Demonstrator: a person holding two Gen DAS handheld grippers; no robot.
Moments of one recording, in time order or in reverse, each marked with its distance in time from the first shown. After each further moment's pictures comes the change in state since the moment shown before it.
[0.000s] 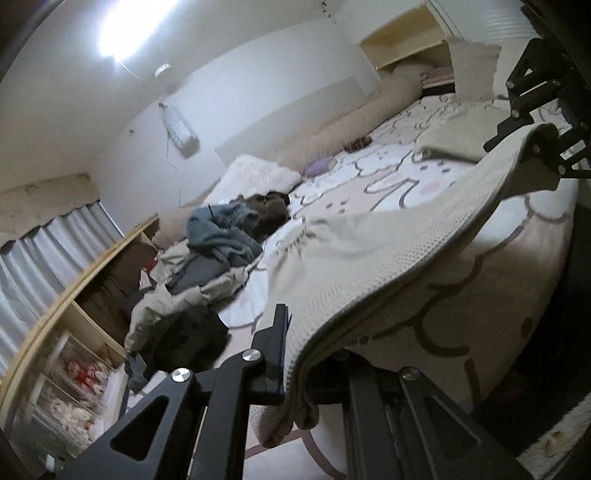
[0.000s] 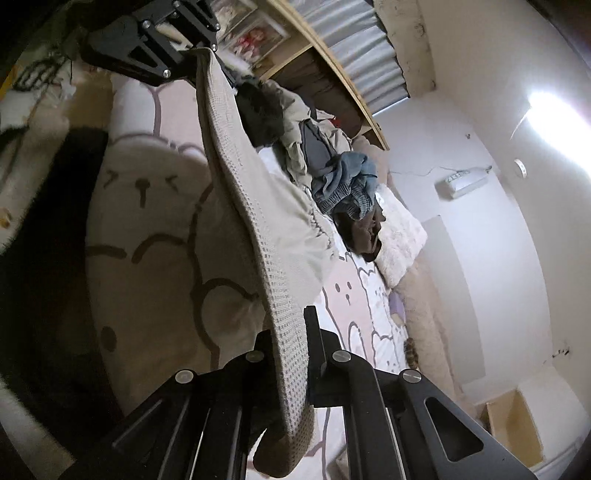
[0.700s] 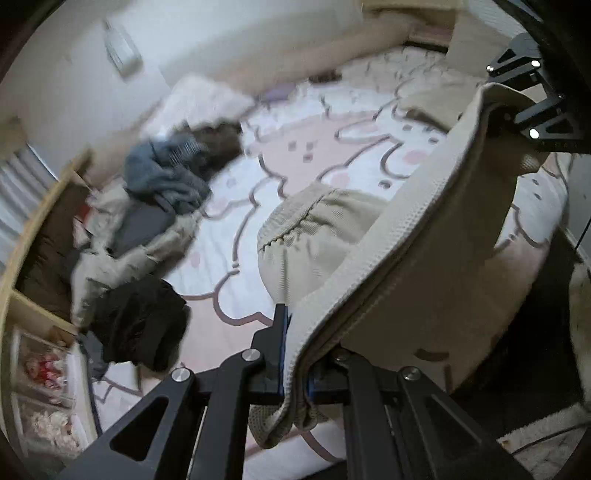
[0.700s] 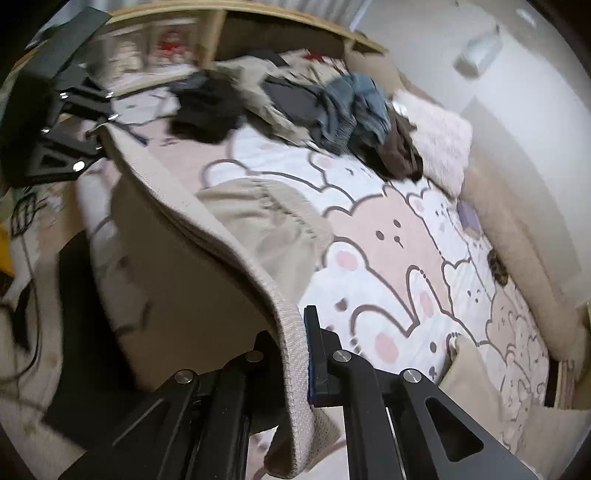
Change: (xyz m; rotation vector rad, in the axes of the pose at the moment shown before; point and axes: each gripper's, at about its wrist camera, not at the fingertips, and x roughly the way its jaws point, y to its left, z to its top) left arm 0.128 0.066 0.073 -0.070 0.433 -0.311; right arm 0.100 -0.112 0.038 0.397 0.280 0.372
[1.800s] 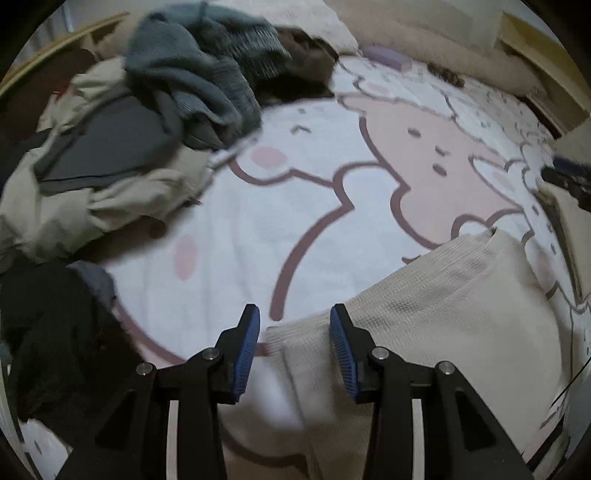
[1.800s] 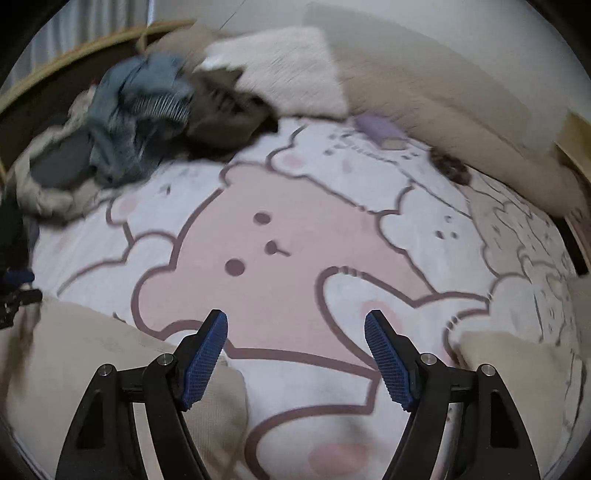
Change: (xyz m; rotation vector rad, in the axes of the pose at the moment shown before) left arm 0.194 0.126 0.060 -0.441 0.105 -0.085; right arm 0.159 -0.197 0.020 0.618 -0.013 -0.132
